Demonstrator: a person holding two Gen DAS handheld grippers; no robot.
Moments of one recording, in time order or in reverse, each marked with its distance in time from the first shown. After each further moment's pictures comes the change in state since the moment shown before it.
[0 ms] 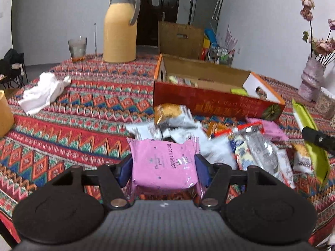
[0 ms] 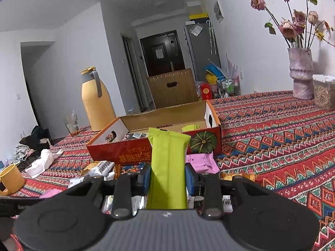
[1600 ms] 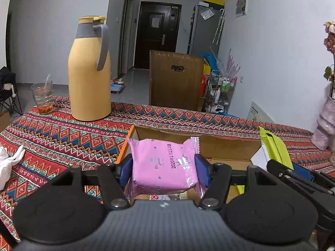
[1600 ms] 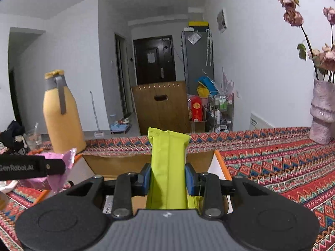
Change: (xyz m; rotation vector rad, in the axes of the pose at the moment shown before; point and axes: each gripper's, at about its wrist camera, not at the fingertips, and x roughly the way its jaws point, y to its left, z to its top) left arm 0.147 -0.059 0.169 -0.020 -0.124 0.004; right arm 0.196 0.006 0.115 -0.103 -0.020 -0.119
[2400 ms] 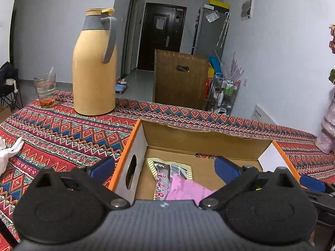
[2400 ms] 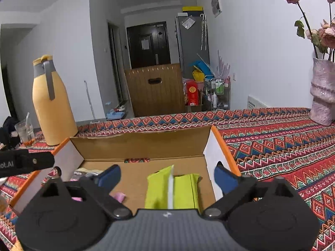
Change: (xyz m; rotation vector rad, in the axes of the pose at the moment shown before) left arm 0.010 0.012 -0.014 -0.033 -0.017 0.009; right arm 0.029 -0.010 -0.018 0.037 0.077 -0.008
